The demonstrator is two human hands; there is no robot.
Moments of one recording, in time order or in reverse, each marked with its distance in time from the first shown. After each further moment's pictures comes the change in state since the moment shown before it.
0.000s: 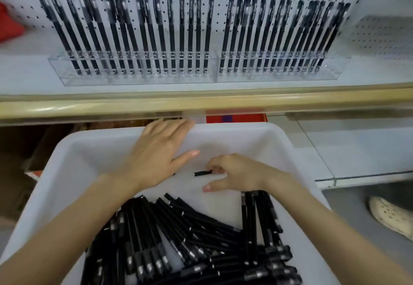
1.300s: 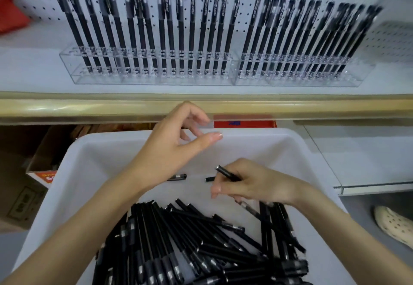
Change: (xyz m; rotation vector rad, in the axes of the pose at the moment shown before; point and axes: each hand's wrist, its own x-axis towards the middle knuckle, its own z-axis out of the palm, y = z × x) left_hand 0.003 -0.002 -0.020 -0.993 0.283 -0.052; right_hand -0.011 -0.032 -0.012 0.467 -0.018 -0.148
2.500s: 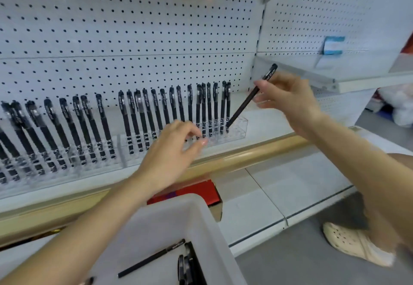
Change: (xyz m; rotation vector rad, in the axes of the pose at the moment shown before) left_hand 0.155 0.107 0.129 0.393 -0.127 0.168; right_hand -0.147 0.006 -0.258 0.291 1.201 -0.280
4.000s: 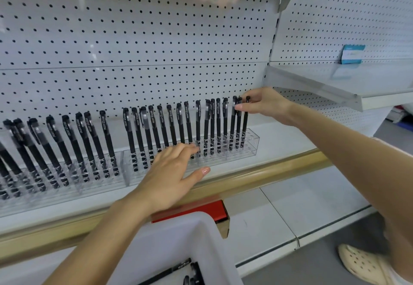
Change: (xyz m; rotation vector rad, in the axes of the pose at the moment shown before) left_hand 0.018 -0.044 0.009 0.274 -0.178 0.007; right_hand 0.111 0.047 0.014 -0.441 -0.381 0.106
